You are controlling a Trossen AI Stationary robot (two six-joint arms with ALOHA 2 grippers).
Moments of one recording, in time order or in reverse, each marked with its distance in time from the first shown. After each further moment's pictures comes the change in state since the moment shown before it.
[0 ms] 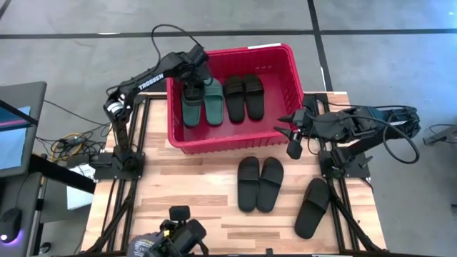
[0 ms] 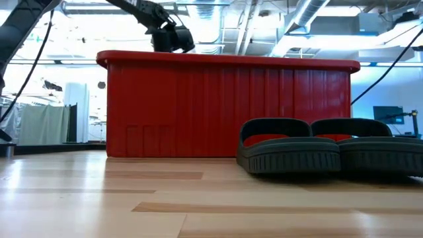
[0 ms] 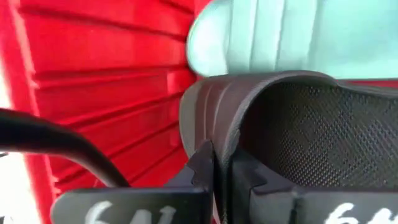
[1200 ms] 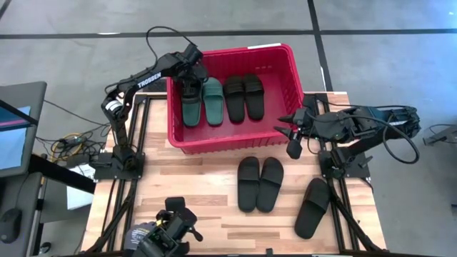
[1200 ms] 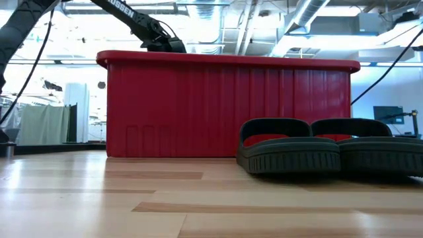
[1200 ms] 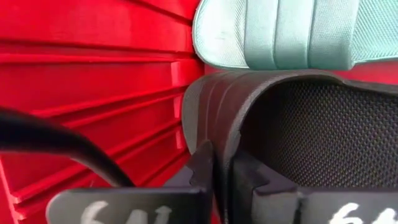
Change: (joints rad) left arm 0.098 0.000 -0.110 0.152 0.043 0.117; right arm 0.000 0.000 0.000 -0.001 0.002 0.038
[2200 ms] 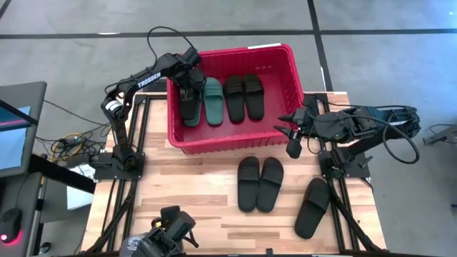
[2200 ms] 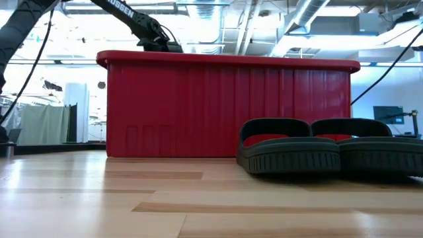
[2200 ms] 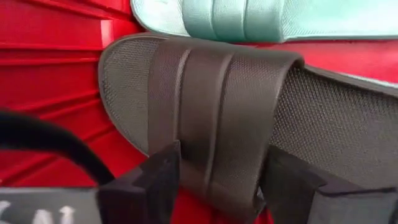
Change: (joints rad) left arm 0.001 0.000 0.001 -0.196 0.097 -0.148; right arm 0.000 0.000 0.000 0.004 0.016 -0.004
